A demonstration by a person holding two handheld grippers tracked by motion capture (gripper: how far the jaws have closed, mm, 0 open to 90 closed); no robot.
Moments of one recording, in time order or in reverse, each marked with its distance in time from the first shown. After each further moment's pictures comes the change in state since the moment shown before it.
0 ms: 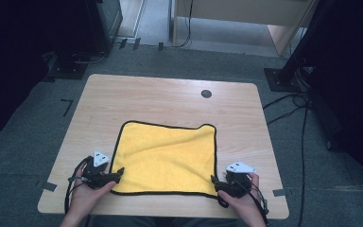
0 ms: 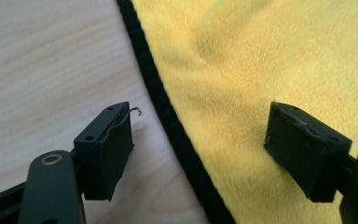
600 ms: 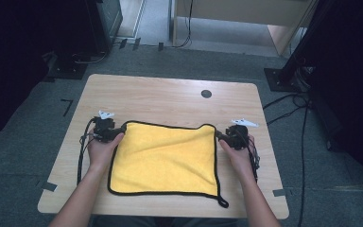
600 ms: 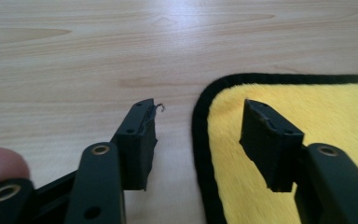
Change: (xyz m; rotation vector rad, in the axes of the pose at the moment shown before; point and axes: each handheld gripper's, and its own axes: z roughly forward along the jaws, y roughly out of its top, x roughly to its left) left arm 0.050 0.102 0.089 -0.030 0.104 -0.204; right arm -0.075 0.102 0.074 -0.101 -0.047 0.234
